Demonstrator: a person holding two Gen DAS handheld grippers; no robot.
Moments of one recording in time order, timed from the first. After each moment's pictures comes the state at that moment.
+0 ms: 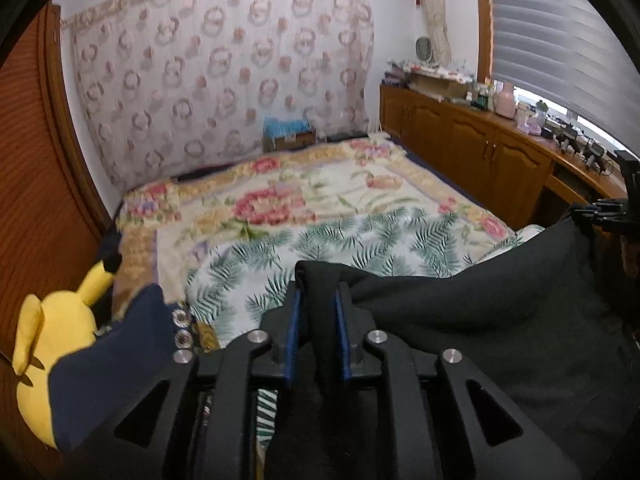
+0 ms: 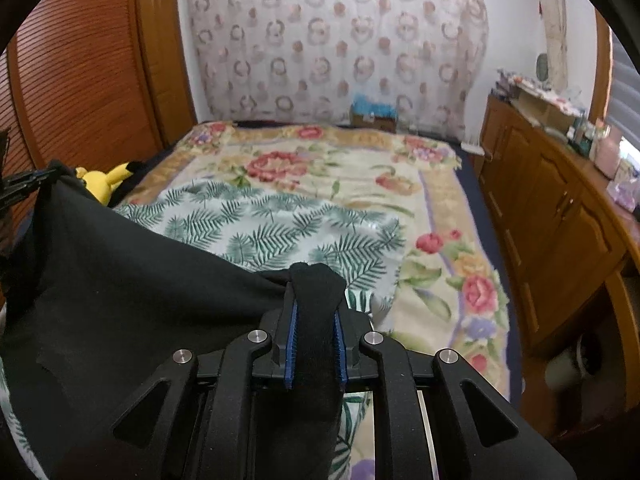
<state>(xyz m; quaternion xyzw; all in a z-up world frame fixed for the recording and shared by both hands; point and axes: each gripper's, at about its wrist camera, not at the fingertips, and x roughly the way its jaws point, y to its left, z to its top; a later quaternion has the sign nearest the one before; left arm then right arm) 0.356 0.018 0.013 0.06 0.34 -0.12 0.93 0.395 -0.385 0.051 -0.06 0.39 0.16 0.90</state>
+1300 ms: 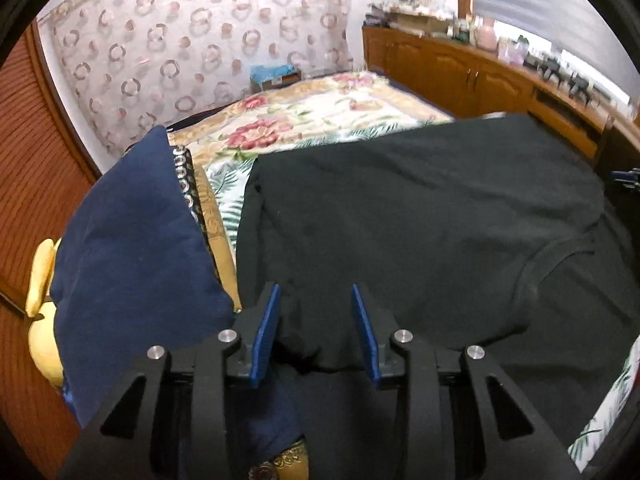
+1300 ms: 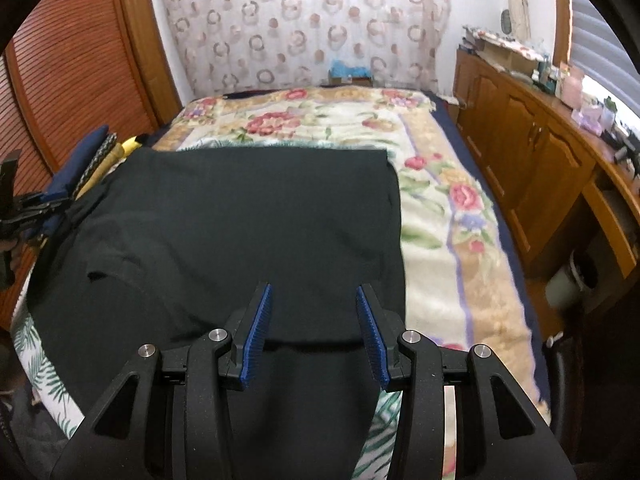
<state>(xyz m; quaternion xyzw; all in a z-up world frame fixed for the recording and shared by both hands) 0.237 0.017 -0.038 0.12 0.42 -0.11 0.89 0.214 -0.375 0.044 -0.01 0.44 0.12 0.89</state>
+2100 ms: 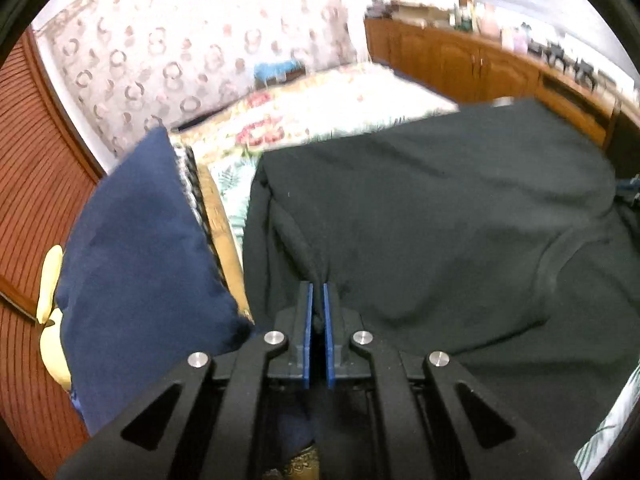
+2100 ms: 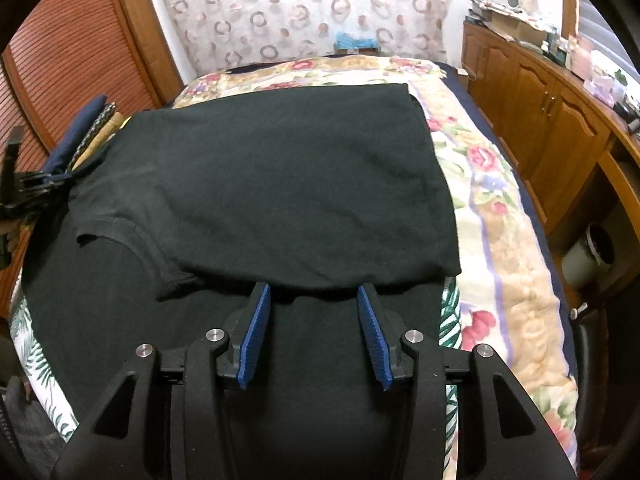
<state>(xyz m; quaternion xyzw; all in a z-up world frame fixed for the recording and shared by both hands) 0.230 0.018 -0.032 0.13 0.41 -0.11 0.90 0.209 -0.366 -0.006 0.00 0.48 0.12 0.87</state>
